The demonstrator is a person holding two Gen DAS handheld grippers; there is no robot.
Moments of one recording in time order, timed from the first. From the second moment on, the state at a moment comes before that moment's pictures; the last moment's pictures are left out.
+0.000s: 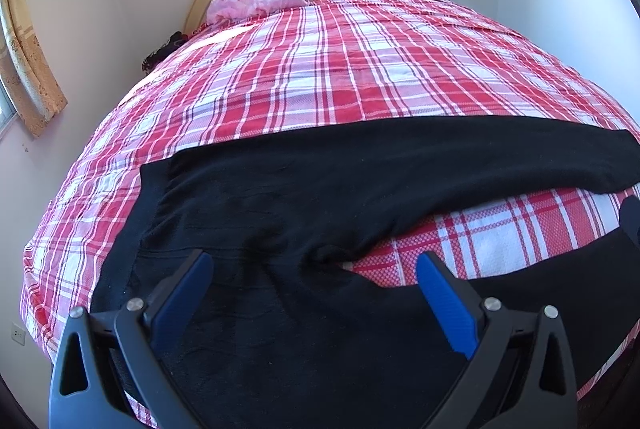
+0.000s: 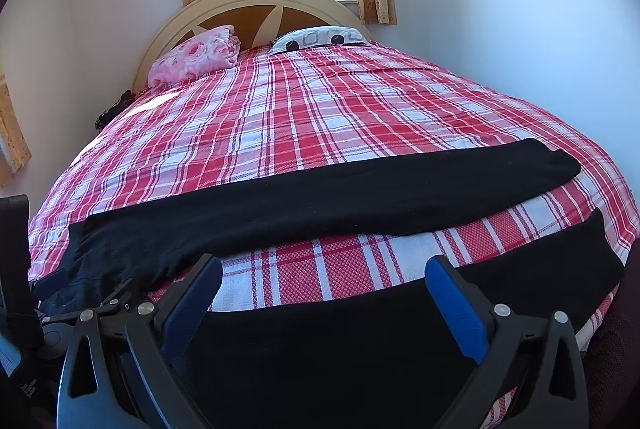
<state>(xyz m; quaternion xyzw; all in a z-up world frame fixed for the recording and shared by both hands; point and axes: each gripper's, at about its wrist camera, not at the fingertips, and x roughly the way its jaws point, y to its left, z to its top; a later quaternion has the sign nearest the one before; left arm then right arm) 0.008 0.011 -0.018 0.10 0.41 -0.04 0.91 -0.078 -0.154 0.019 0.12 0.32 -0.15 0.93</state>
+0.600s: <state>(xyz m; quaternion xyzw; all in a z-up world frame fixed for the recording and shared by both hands) 0.008 0.011 -0.019 0.09 0.41 -0.04 0.91 -0.077 -0.151 0.019 0.12 0.32 -0.14 0.93</state>
